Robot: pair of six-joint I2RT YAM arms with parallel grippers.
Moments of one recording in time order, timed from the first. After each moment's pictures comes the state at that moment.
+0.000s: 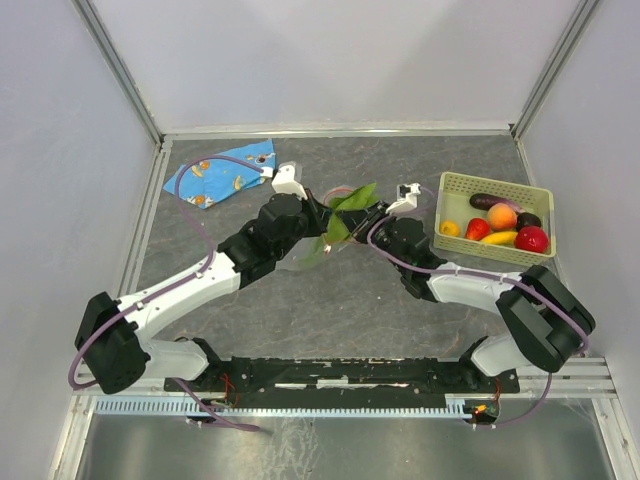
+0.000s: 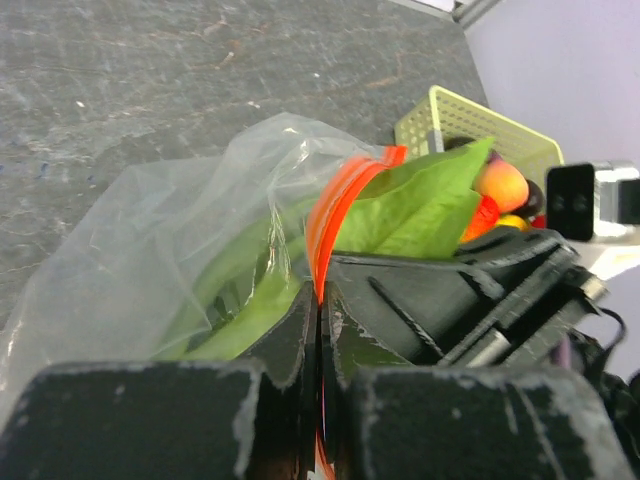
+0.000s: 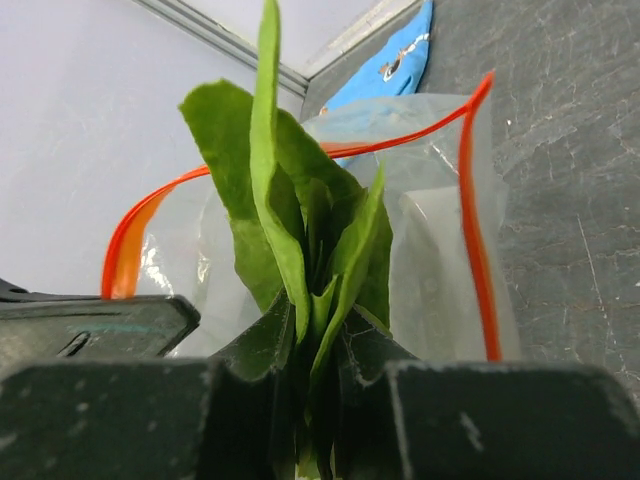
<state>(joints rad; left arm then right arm) -0.81 1.28 0.97 -0.01 -0.33 -0.68 0.71 1.45 0.59 0.82 0.14 0.95</state>
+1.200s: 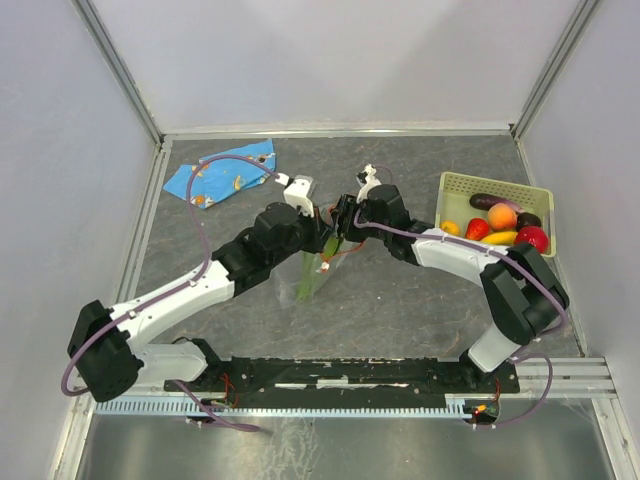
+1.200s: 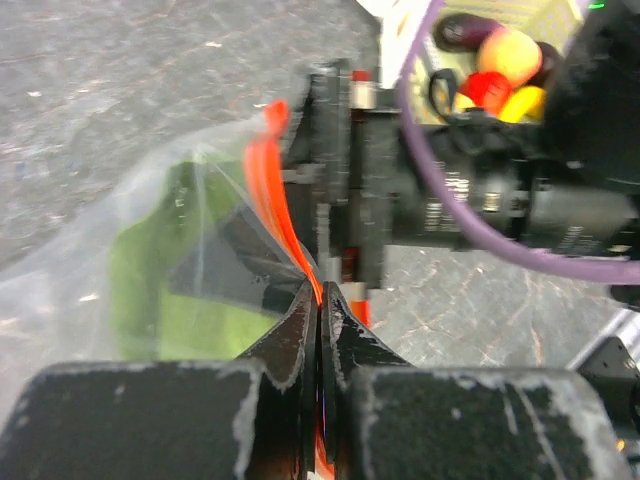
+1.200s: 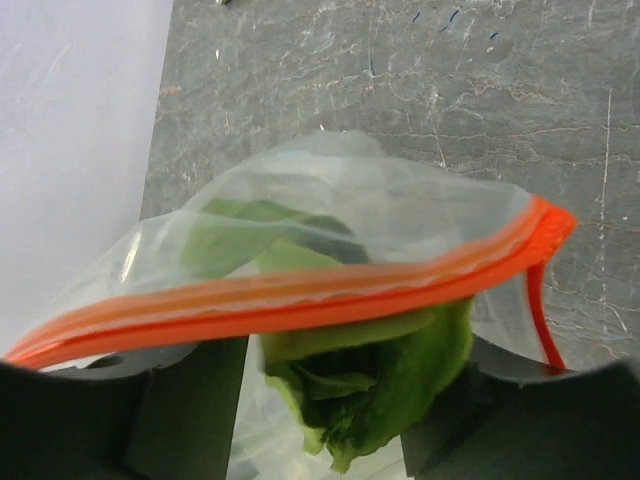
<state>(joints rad) -0.82 1.23 0.91 -0.03 -0.10 -0.44 0.64 1.63 0.94 0.25 -0.25 0.79</state>
